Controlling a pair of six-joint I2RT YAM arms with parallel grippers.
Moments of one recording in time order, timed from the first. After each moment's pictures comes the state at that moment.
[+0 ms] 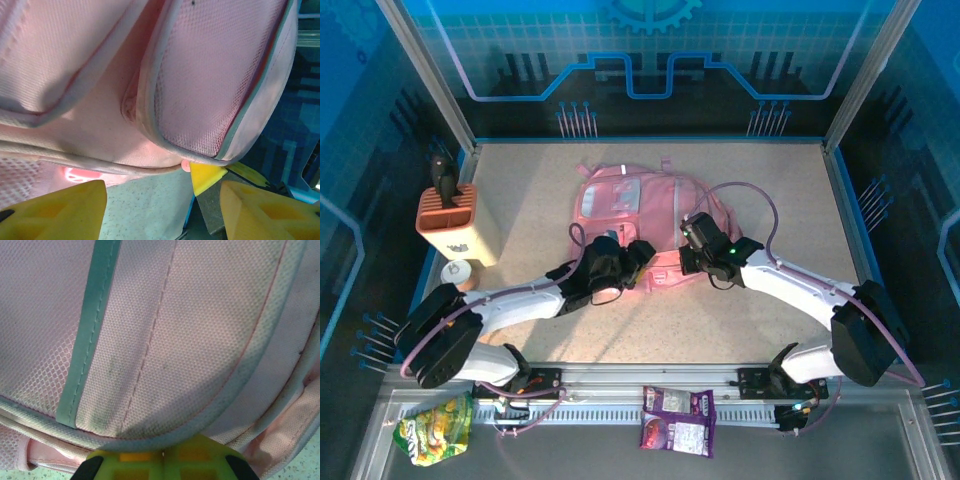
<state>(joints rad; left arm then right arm) -0.77 1.39 0.62 0.26 0.05 -1.56 0.68 1.38 0.90 -0.48 0.21 0.41</state>
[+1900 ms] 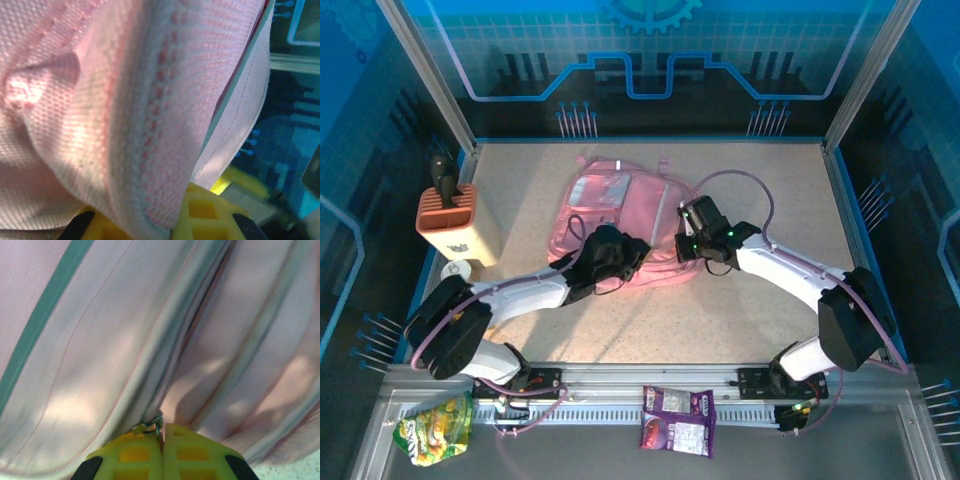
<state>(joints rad) -0.70 1.41 0.68 0.20 0.06 -1.54 0.59 1.48 1.01 -0.48 0.05 0.34</state>
